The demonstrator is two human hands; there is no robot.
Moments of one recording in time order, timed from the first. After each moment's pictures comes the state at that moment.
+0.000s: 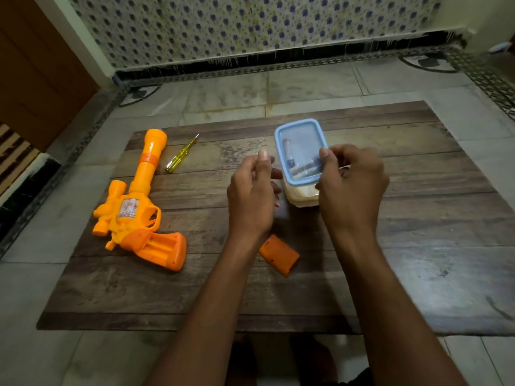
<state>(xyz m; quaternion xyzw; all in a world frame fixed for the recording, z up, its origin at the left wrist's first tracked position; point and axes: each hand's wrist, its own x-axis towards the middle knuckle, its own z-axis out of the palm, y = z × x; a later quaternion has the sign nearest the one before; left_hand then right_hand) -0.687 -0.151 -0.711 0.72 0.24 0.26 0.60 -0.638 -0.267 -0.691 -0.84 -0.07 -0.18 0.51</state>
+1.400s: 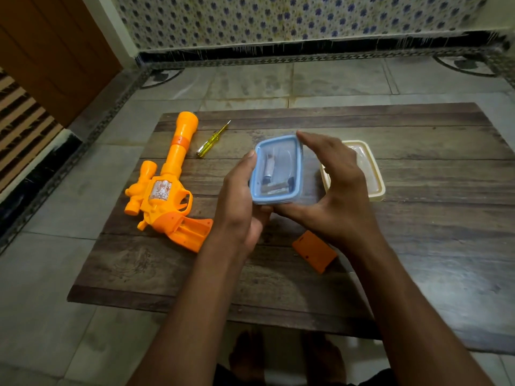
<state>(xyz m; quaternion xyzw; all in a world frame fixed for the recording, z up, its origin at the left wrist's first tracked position) -0.734 -0.103 -0.686 0.43 0.27 0.15 0.85 -0.658 -0.230 -0.709 -0.76 -0.40 -0.08 0.51</state>
